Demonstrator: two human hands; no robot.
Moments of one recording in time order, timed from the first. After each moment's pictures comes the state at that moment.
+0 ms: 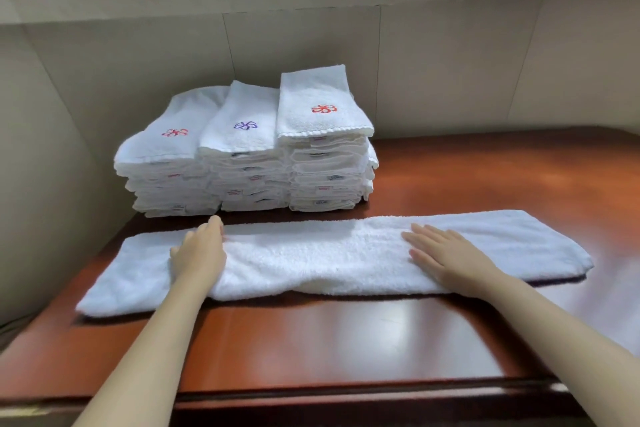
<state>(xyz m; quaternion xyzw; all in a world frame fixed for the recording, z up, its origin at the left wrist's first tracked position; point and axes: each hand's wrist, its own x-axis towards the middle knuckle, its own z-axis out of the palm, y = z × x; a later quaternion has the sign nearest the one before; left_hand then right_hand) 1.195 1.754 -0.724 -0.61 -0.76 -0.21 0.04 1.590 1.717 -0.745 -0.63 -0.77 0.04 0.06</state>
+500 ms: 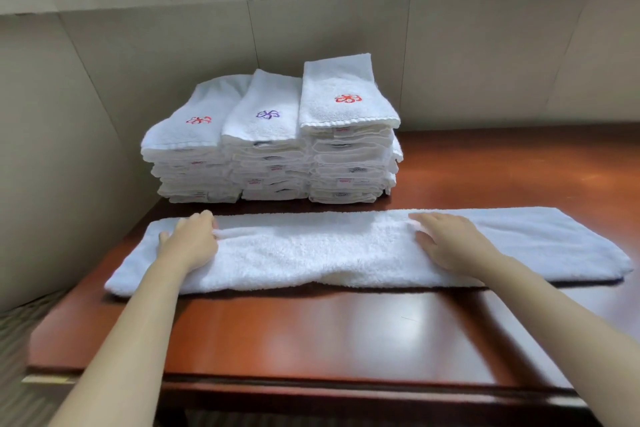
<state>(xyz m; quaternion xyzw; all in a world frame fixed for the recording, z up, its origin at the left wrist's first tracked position) 1.145 1.760 -0.708 -0.63 -0.77 -0.09 -0.03 1.553 1.740 -0.722 -0.64 -0.76 0.00 0.07</state>
